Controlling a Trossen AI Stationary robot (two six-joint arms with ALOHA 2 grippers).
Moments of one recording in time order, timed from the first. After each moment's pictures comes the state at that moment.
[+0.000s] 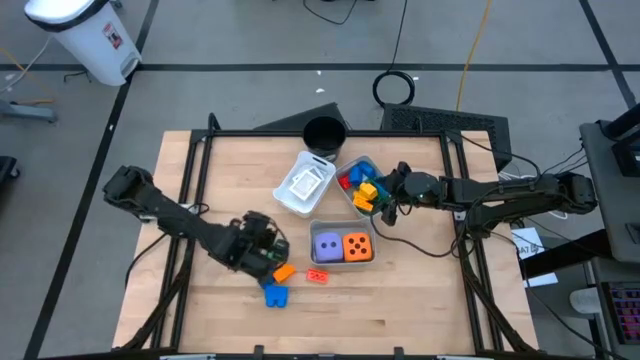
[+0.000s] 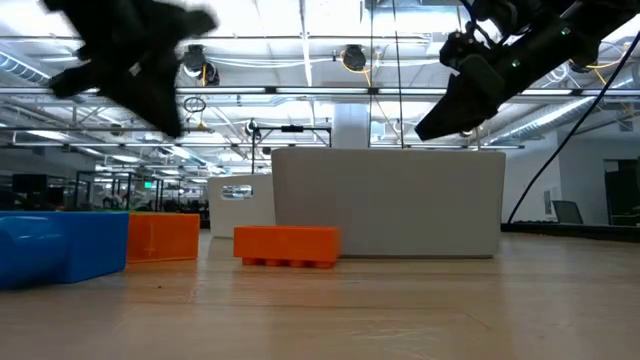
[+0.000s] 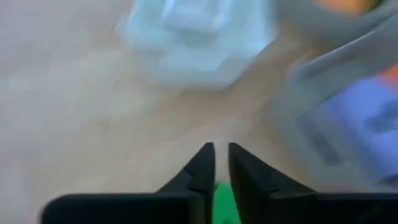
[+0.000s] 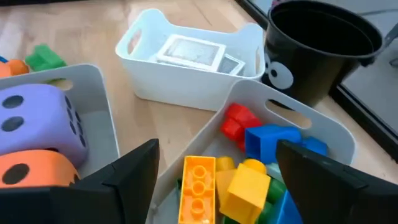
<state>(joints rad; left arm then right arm) -0.47 1.54 1.07 -0.94 -0.67 -1.58 -0.11 1.03 0.54 -0.01 0.23 0.08</state>
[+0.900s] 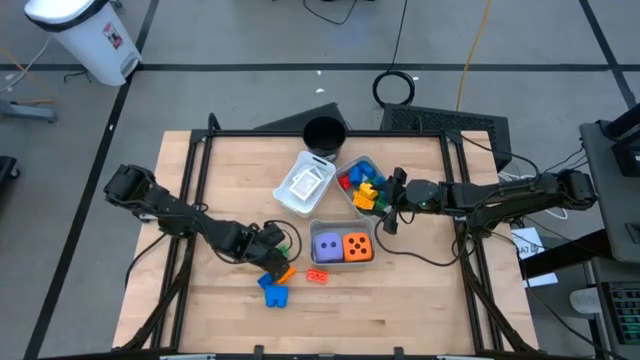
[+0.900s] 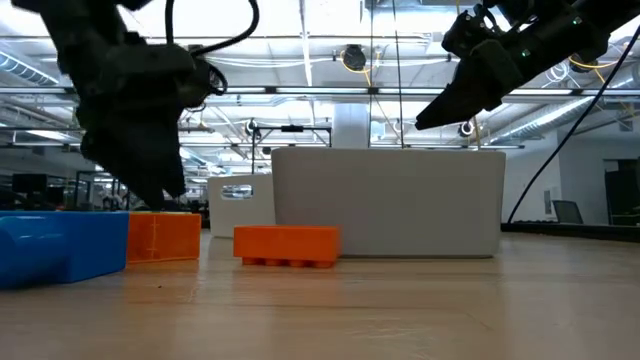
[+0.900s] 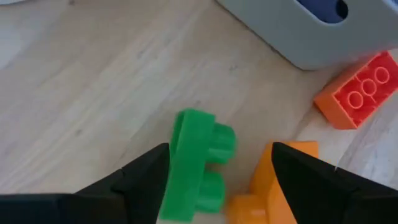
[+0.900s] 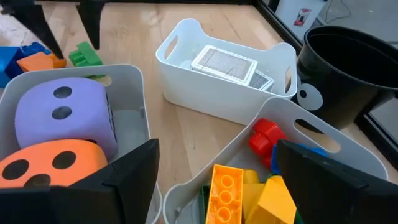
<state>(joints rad) -0.39 1.54 0.83 -0.44 -0.28 -1.05 -0.02 1.03 0.54 0.02 0.23 0.01</state>
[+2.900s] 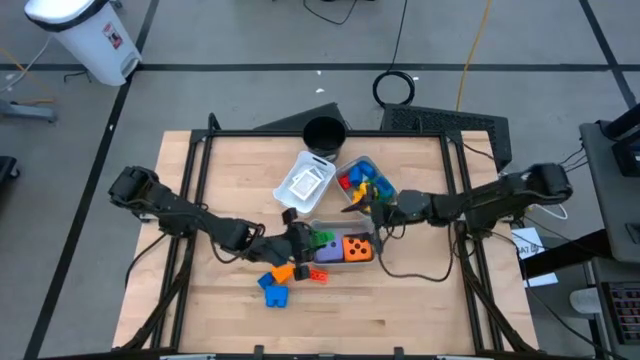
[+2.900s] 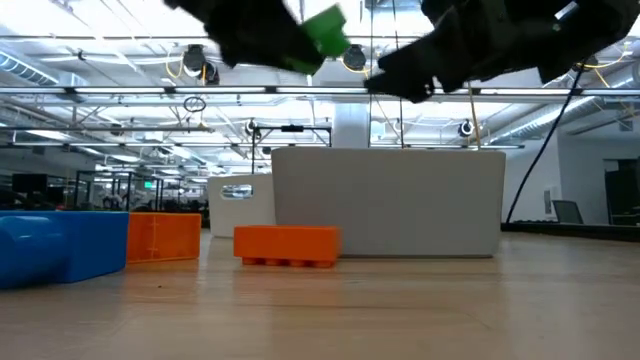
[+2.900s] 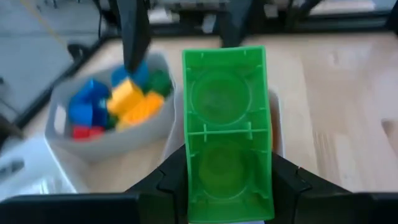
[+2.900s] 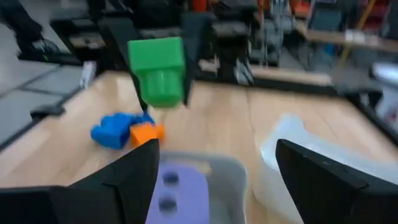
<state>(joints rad) -0.37 1.59 1.01 0.03 -0.56 -0.19 0.07 1.33 0.54 0.64 -0.03 -0.09</state>
